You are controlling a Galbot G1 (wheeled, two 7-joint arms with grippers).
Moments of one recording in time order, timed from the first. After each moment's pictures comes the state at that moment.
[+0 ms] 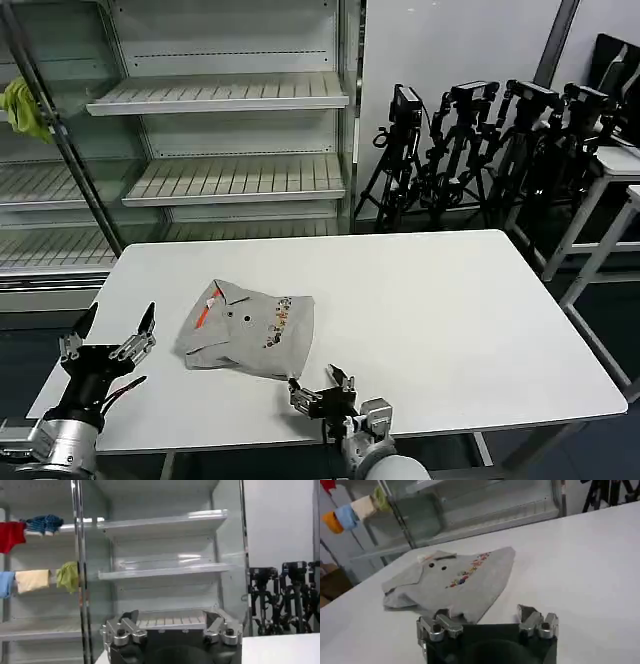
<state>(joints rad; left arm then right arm) 1.60 -1.31 -0.87 -2.40 -0.35 0.31 -0.02 -1.13 1.16 -0.20 2.08 0.70 -0.39 0.49</state>
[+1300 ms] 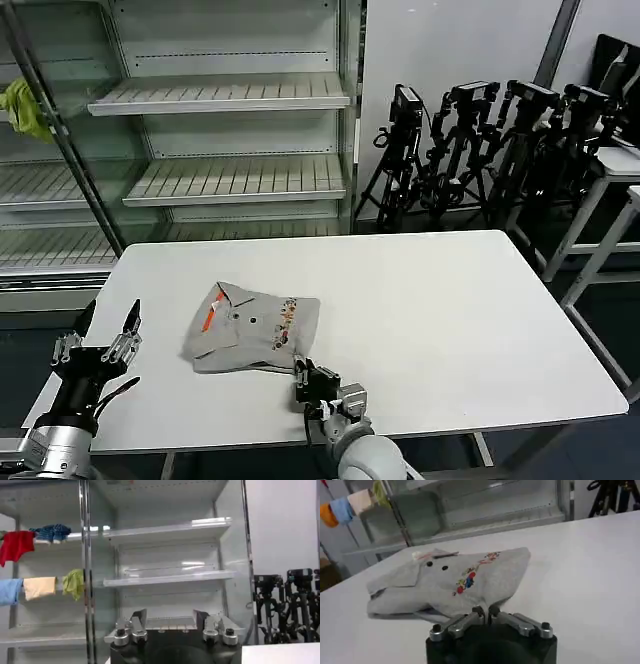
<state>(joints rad) 1.63 -1.33 -0.89 -2.40 -0.34 0.25 -0.01 -1.03 1.23 -0.23 1.91 0.63 -0.38 0.46</state>
